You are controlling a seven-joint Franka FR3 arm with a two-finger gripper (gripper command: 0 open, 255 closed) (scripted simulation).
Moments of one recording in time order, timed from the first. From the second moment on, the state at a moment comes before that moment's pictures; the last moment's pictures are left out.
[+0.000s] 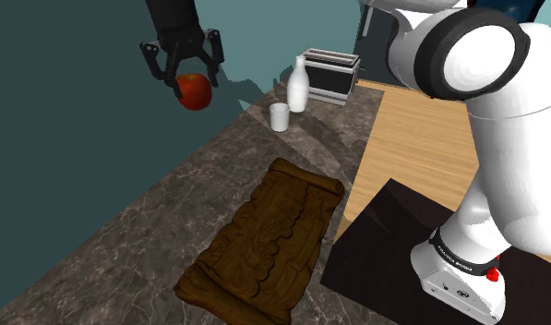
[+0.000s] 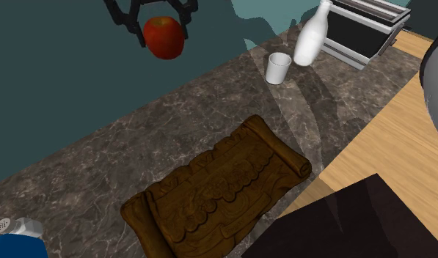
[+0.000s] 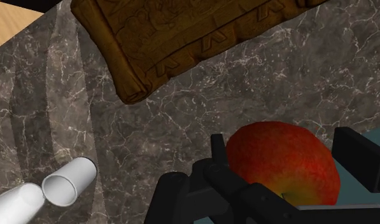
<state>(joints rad) 0.33 0.61 0.38 -0.74 -0.19 1.22 0.71</state>
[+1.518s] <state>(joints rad) -0.15 0.25 0.24 -1.28 -0.08 1.43 0.20</state>
